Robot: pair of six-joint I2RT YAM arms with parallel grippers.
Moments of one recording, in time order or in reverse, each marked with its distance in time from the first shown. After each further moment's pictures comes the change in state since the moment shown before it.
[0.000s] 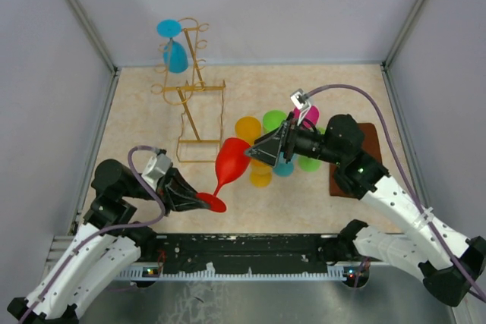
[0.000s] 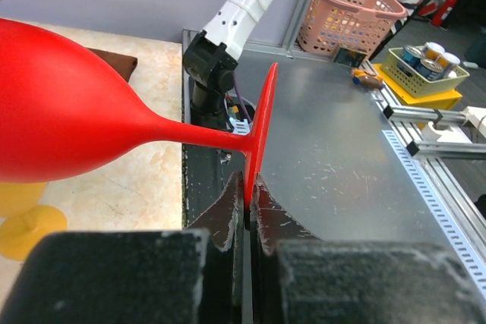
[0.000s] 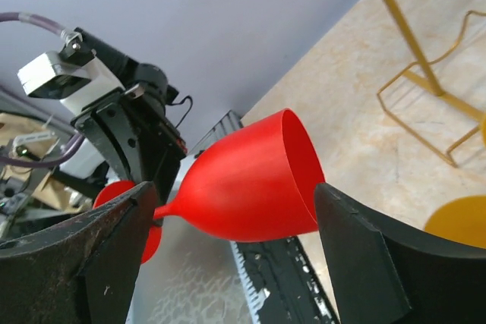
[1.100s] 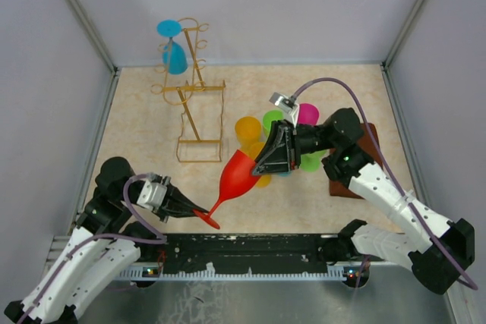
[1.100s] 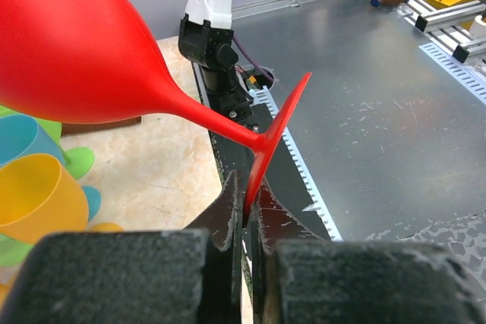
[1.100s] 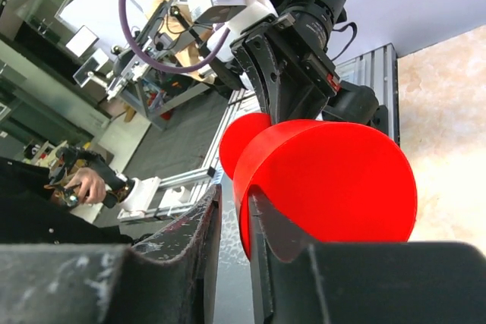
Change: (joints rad) left arm -0.009 -0.024 0.050 -0.323 0.115 0.562; right arm -0.059 0.143 -0.019 0.493 -0.707 0.269
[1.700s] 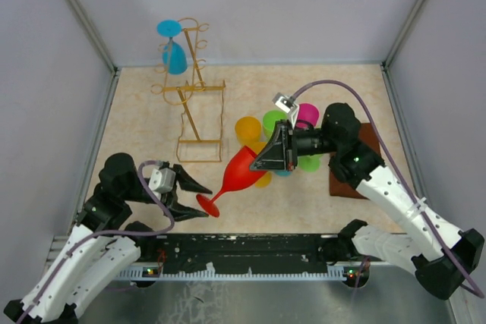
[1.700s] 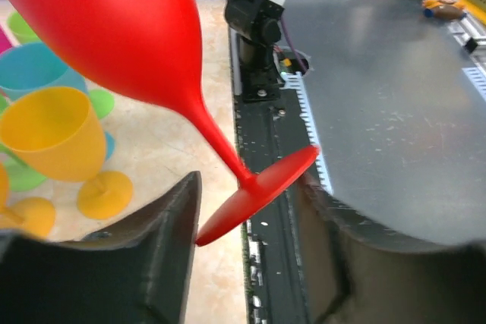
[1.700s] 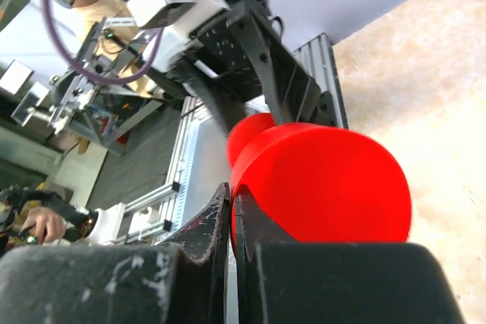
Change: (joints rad) left arm 0.002 0.031 0.023 -0.097 -0.146 -0.034; right arm 0.001 -0.043 0.077 -0.422 0.163 -0.250
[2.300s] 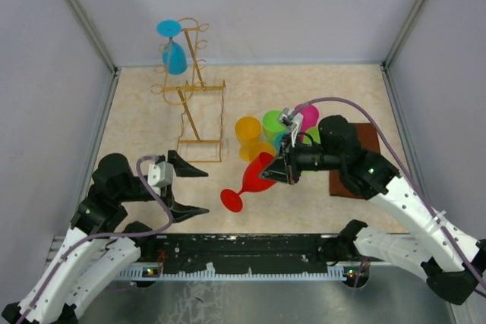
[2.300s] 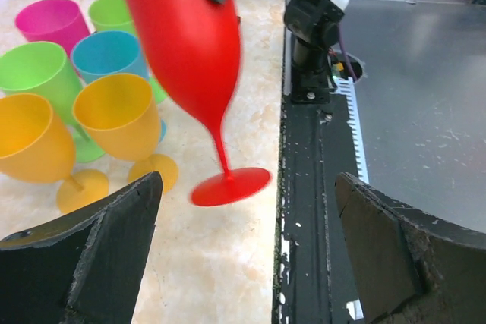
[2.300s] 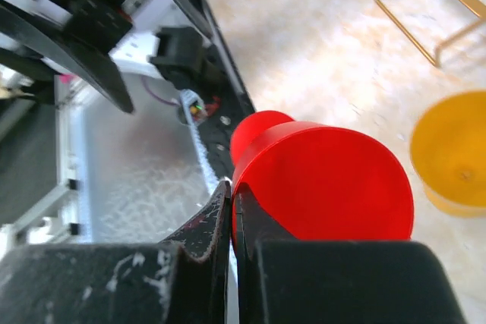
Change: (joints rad) left arm 0.001 -0.013 0.063 -0.068 -0.179 0.018; right arm 0.074 -0.091 0.070 -0.548 0.406 -0.344
